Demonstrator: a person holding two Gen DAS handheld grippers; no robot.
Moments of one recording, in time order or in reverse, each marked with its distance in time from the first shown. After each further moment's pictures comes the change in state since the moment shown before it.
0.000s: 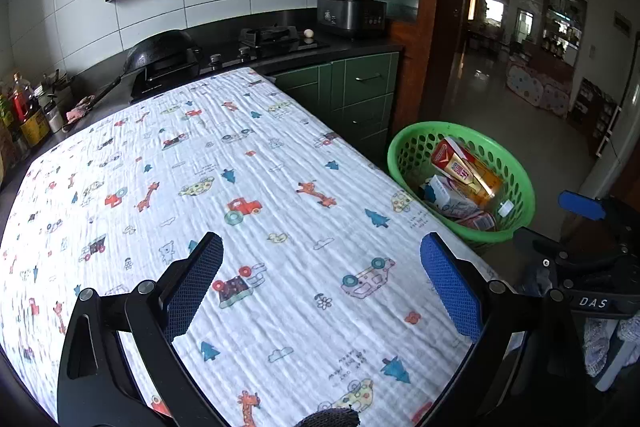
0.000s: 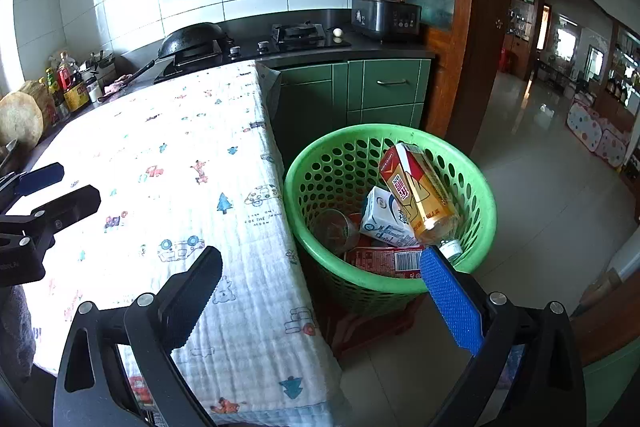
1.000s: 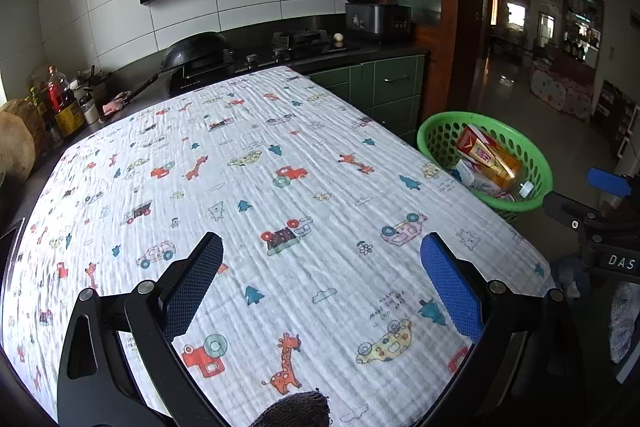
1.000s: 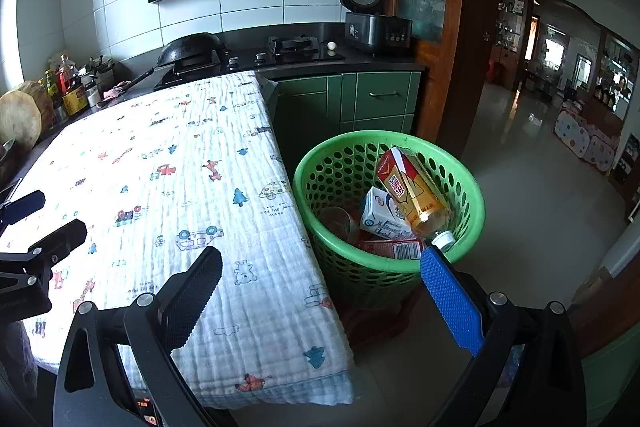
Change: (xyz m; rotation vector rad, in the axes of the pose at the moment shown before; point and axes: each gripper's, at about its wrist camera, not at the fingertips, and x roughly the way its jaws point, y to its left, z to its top) left arm -0.033 0.016 -0.045 -0.009 -0.031 0.101; right arm -0.028 0.021 -0.019 0.001 -0.050 -0.043
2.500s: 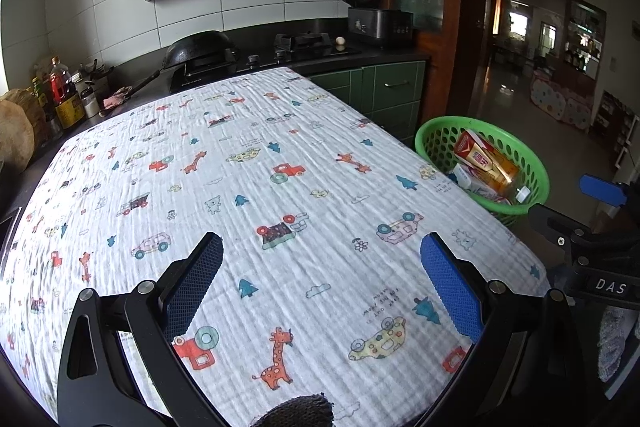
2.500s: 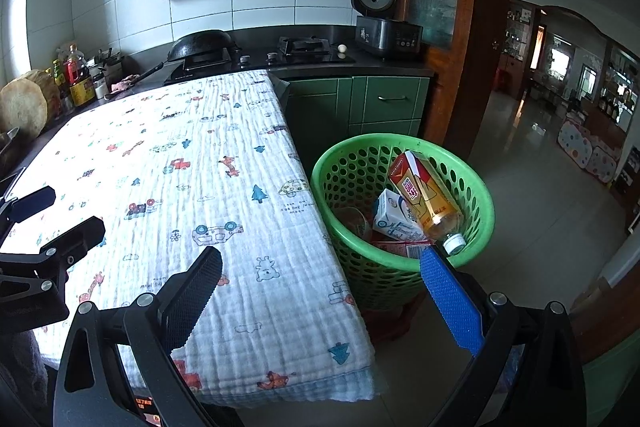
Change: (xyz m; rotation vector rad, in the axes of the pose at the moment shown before) left arm -0.002 0.000 -0.006 -0.027 -0.019 -0.007; right arm 0.000 0.020 -0.003 -0.034 -0.008 0.011
